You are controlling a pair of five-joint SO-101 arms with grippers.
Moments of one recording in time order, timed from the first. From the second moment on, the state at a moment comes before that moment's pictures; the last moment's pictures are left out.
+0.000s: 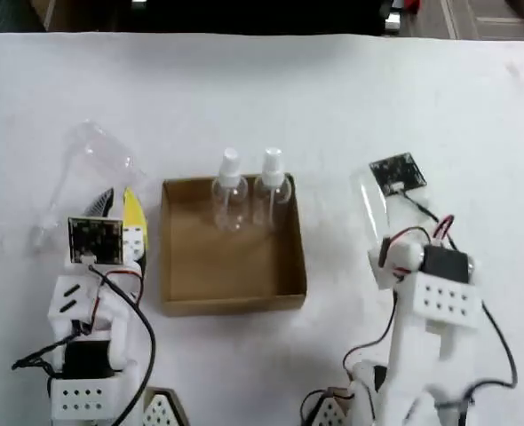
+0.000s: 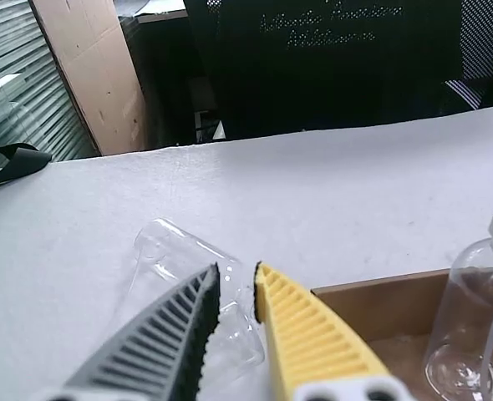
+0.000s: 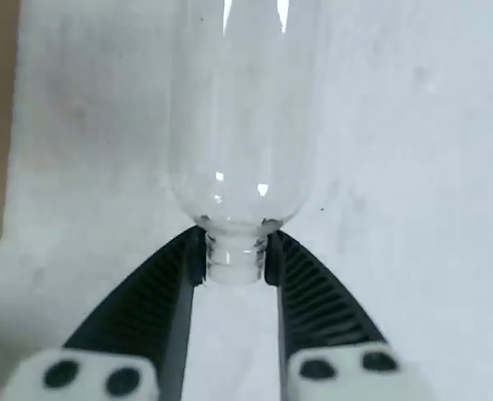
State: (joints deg) left arm -8.1 -97.6 93.3 28.7 -5.4; right arm 10.5 -45.5 50.6 68.6 33.1
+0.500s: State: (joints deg) left arm -8.1 -97.6 93.3 29.0 -5.4; right arm 5.1 -56.8 29.0 96.5 53.3
